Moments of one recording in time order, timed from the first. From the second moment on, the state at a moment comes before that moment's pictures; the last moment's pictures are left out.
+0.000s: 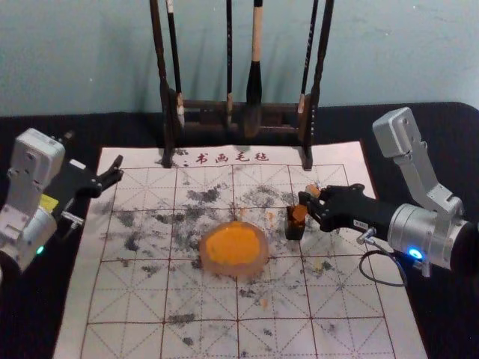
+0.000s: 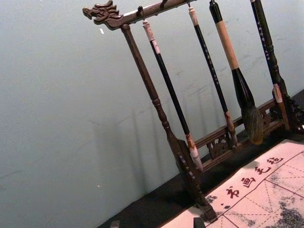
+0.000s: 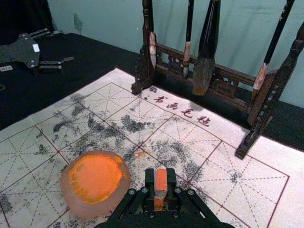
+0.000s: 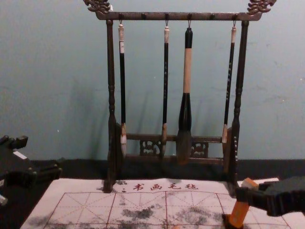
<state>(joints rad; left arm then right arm) -0.20 0.60 0.45 -1.41 -0.25 -0.12 0.03 0.18 0.55 -0.42 -1.63 0.49 0.37 0.36</state>
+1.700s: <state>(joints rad) -0.20 0.60 0.45 -1.41 -0.25 -0.12 0.03 0.23 0.50 -0.46 -1.55 0.35 0.39 0.38</state>
